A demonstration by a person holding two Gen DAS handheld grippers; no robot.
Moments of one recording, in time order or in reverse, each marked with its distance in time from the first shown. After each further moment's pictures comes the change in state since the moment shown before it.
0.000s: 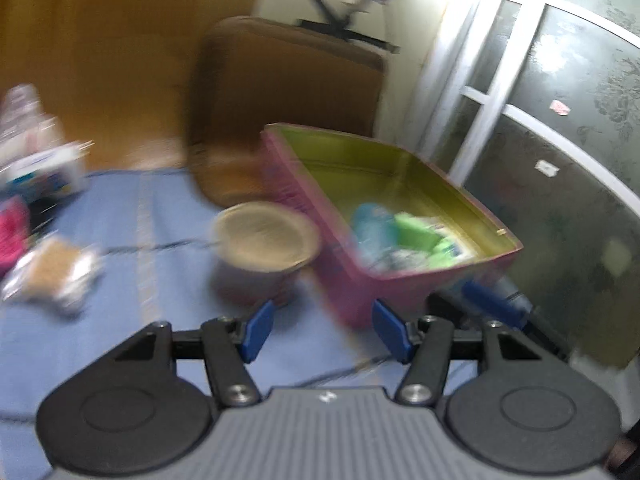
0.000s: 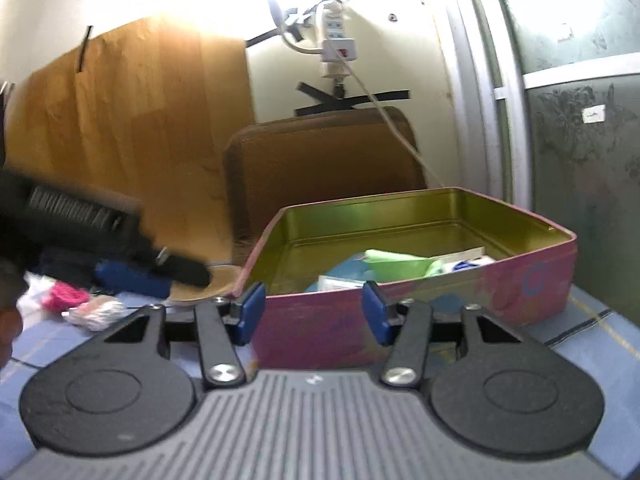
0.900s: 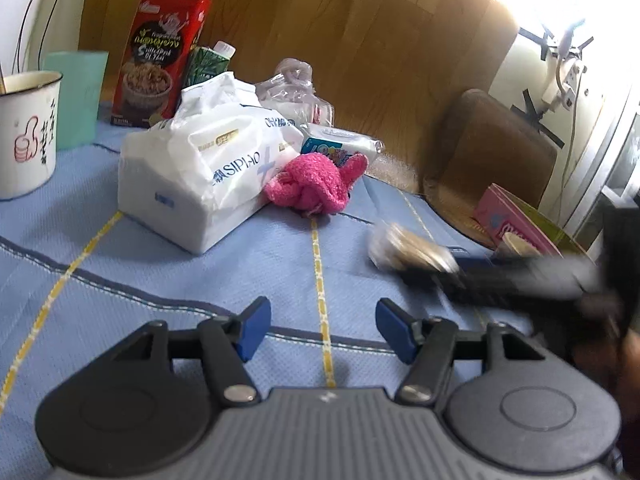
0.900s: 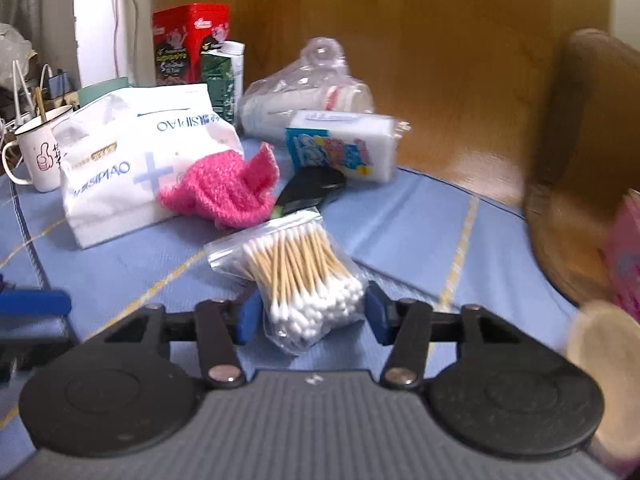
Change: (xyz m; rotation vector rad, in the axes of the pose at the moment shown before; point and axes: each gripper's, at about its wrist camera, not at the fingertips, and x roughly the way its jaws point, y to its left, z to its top) left arm -0.088 0.185 -0.079 -0.275 -0.192 0.248; right arm 0.164 0.212 -0.012 -0.385 0.432 0.368
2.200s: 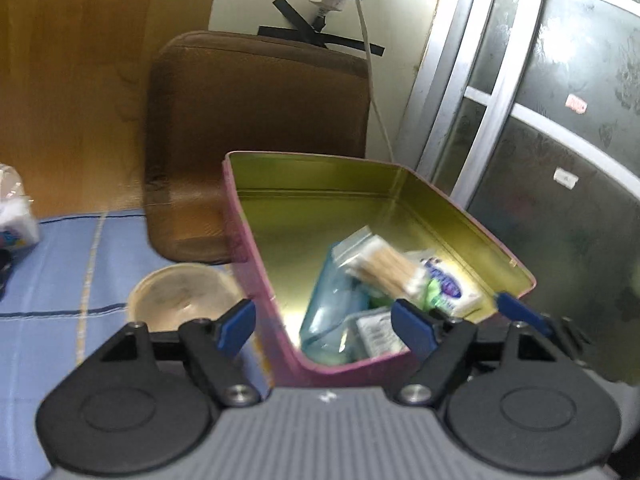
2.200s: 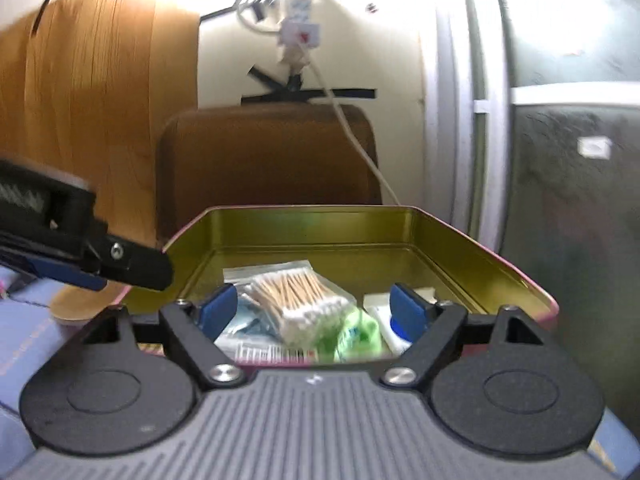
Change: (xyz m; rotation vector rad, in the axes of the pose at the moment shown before) left arm 0.102 -0.310 0.019 0.334 0.141 -0.205; right arm -0.165 -0.159 -0.110 0.364 -0.381 -0.571
